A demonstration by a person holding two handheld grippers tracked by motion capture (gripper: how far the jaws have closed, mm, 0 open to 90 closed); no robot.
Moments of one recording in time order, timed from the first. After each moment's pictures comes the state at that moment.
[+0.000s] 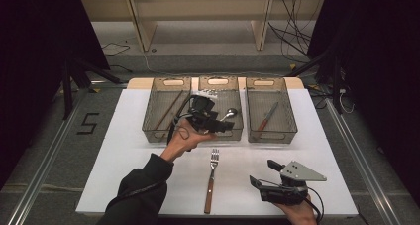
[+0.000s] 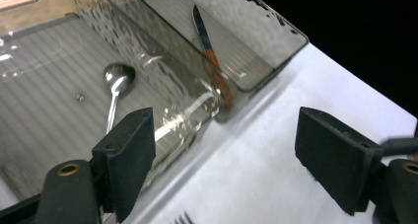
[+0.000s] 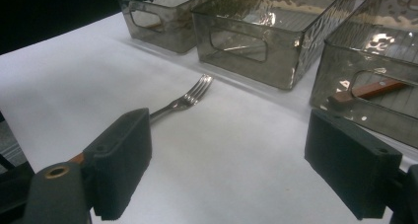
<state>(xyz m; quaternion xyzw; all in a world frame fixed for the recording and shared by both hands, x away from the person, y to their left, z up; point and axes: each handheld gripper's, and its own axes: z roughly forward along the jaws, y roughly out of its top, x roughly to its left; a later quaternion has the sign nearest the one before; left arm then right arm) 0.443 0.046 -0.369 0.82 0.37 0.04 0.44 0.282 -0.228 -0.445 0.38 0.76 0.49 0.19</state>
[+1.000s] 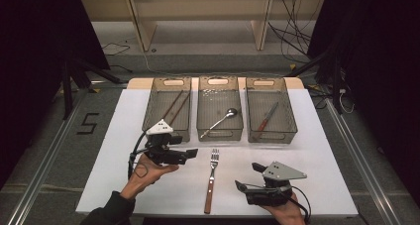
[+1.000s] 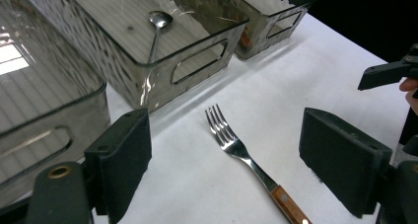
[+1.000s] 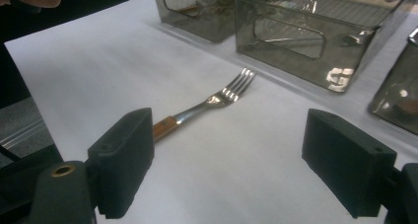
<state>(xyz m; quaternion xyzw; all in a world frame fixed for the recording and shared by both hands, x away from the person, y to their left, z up) 0.369 0.145 -0.412 0.79 0.38 0.06 0.48 0.284 -0.193 -0.447 0.35 0.79 0.48 0.16</state>
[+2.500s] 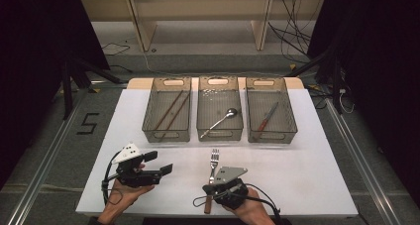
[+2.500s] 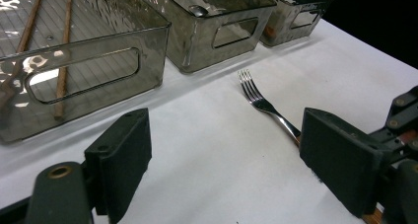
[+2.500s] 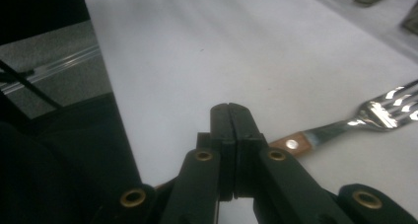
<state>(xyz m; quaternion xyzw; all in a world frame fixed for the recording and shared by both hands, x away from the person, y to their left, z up) 0.324 0.204 -0.443 0.75 0.41 0.11 0.51 0.294 -0.093 -0.469 0.24 0.88 0.40 0.06</state>
